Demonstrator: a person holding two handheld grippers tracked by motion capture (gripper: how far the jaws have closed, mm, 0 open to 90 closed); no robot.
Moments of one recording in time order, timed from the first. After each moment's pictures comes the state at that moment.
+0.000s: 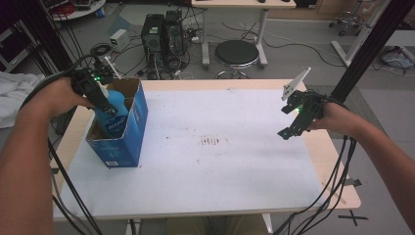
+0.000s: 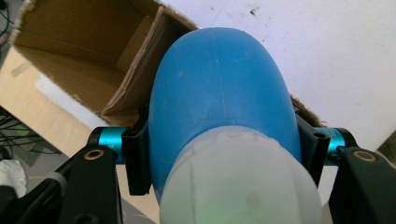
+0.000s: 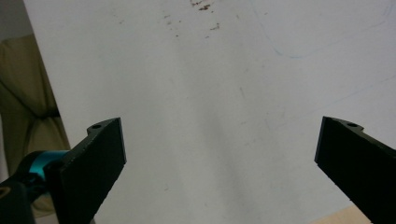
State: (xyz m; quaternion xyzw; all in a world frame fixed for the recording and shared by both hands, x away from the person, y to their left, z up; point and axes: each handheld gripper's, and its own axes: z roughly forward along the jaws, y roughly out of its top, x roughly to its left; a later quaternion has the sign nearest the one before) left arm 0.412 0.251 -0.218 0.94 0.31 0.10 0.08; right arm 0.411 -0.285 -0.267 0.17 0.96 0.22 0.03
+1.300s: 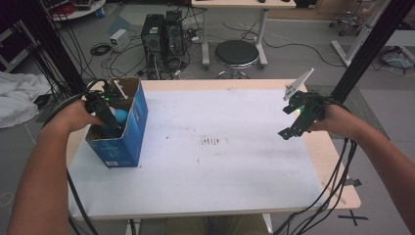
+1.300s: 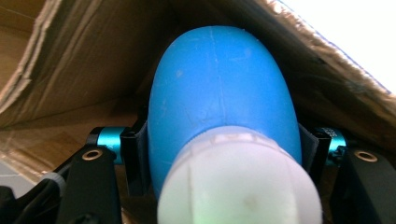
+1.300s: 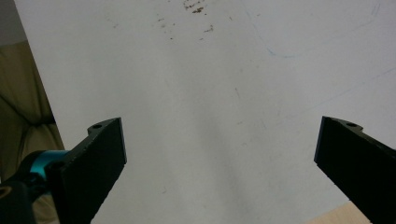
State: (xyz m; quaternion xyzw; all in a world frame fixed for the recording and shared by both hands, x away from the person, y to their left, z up) left arm 0.423 0.260 -0.285 0.94 0.33 0.07 0.08; right arm 0.408 -0.289 -0.269 0.18 0.96 0.23 0.04
